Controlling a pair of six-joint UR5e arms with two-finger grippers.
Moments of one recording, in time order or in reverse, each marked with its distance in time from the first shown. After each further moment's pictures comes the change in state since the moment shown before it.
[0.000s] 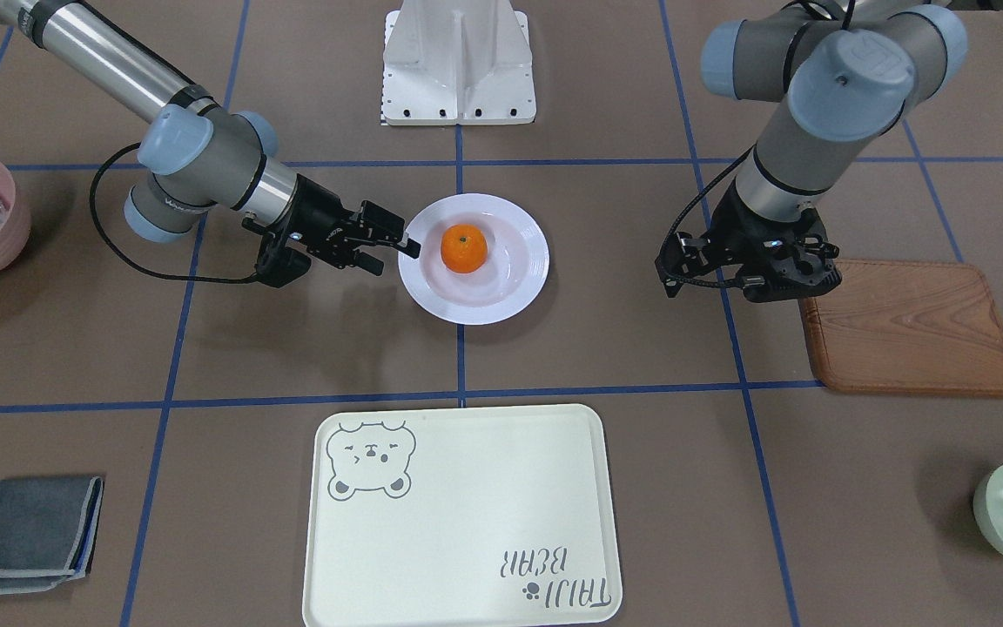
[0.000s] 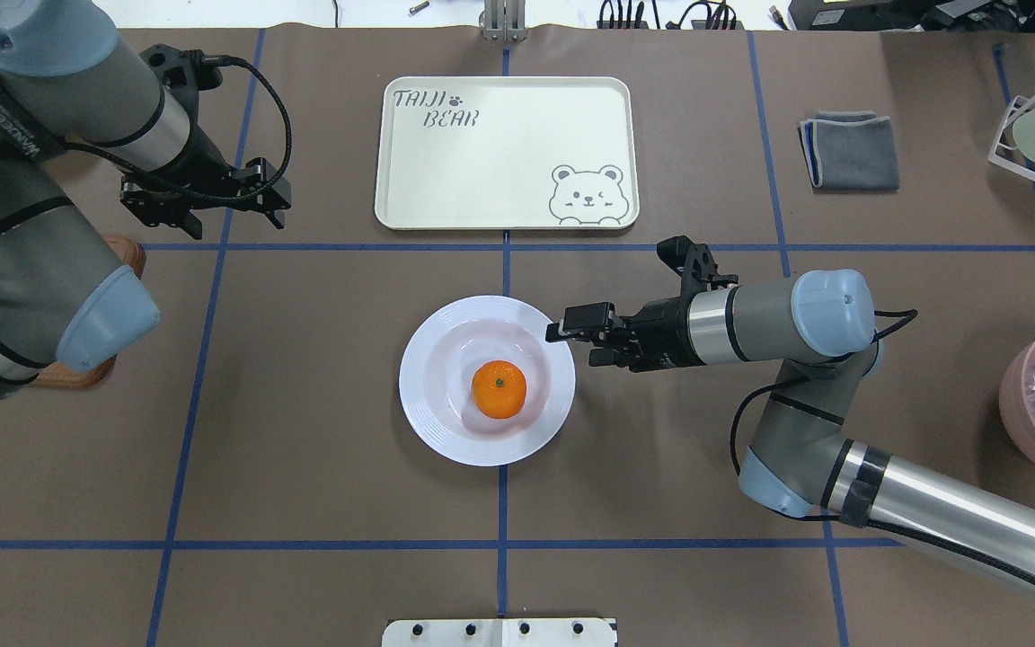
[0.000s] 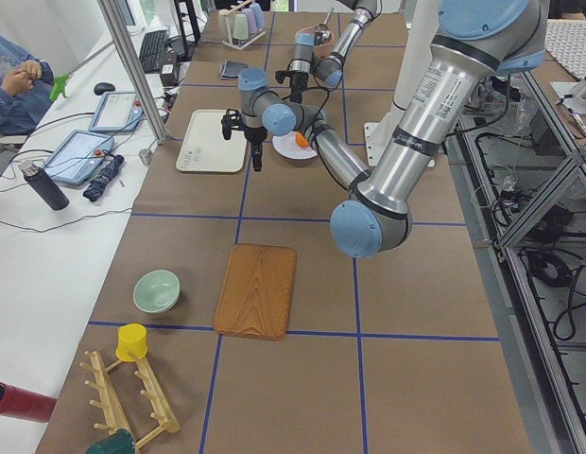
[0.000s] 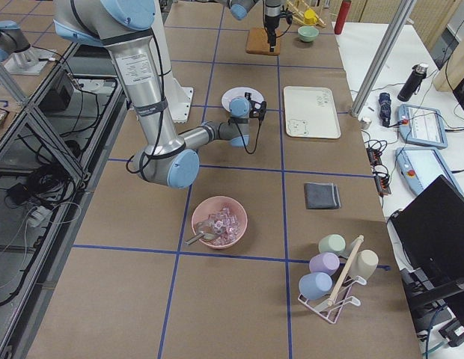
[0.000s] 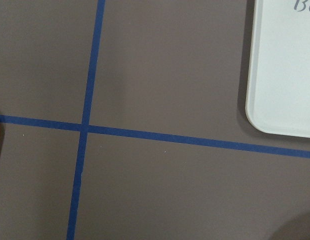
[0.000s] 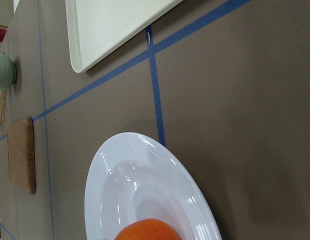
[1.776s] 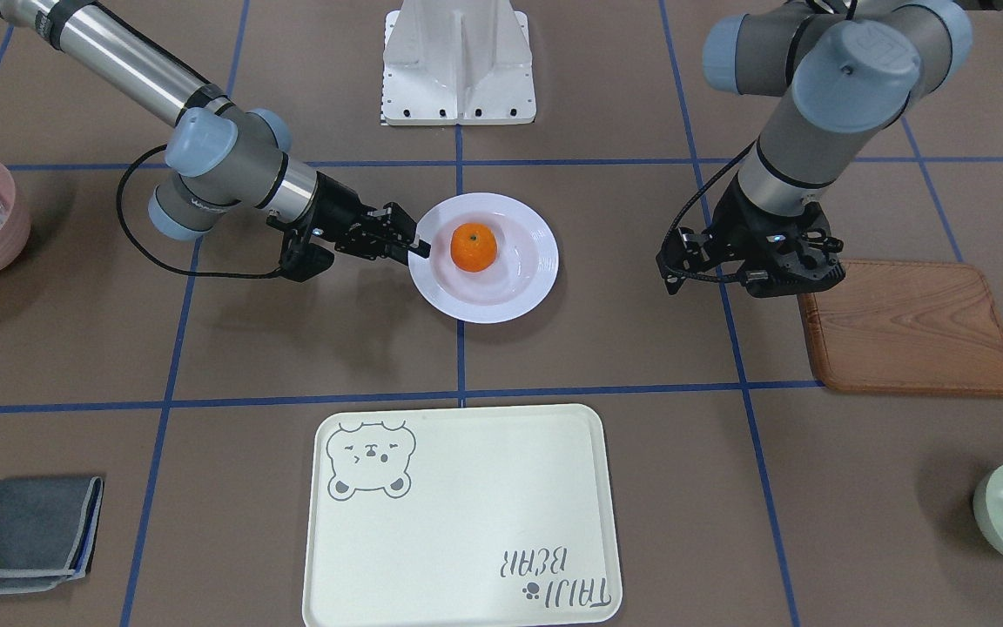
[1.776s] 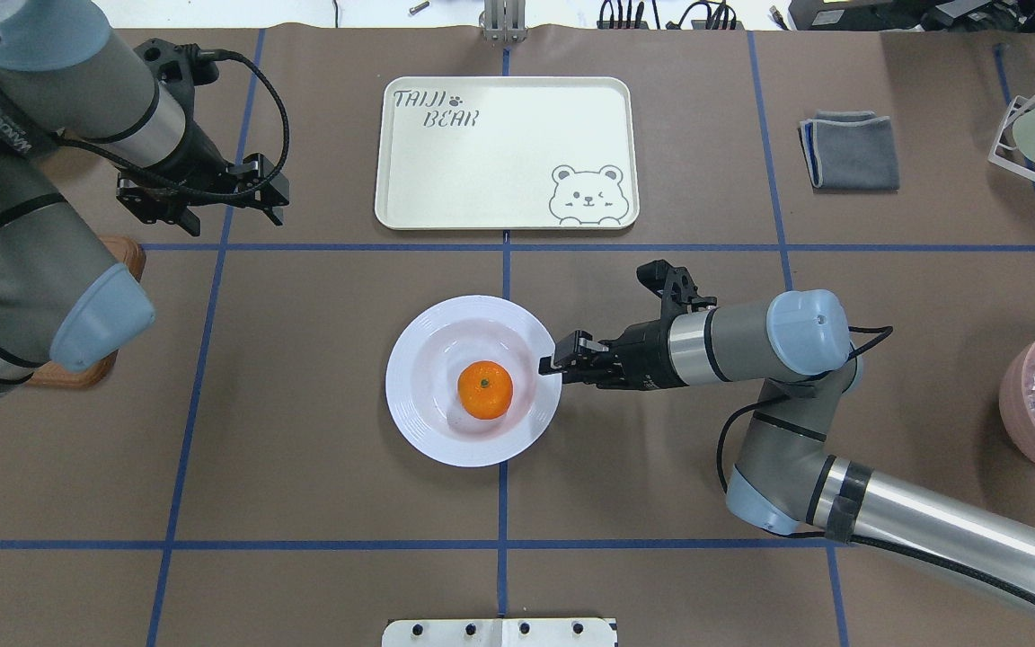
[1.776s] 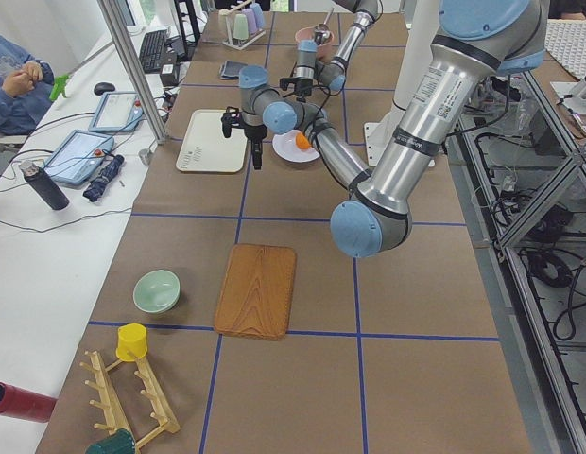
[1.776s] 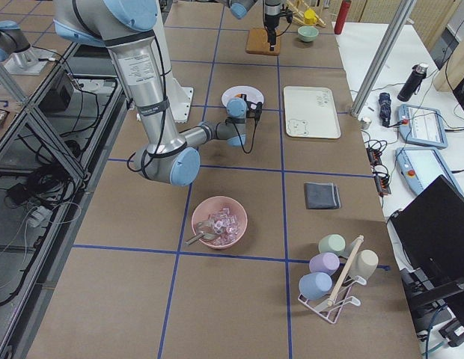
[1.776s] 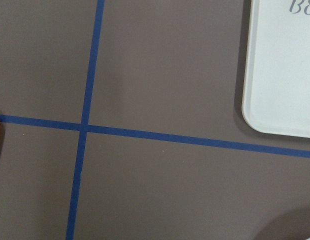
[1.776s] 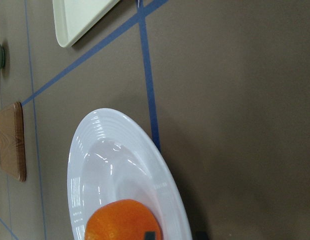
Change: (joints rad) left arm -0.006 0.000 -0.017 0.008 0.000 0.000; right arm -0.038 0.016 -0.031 0.007 -0.001 0.000
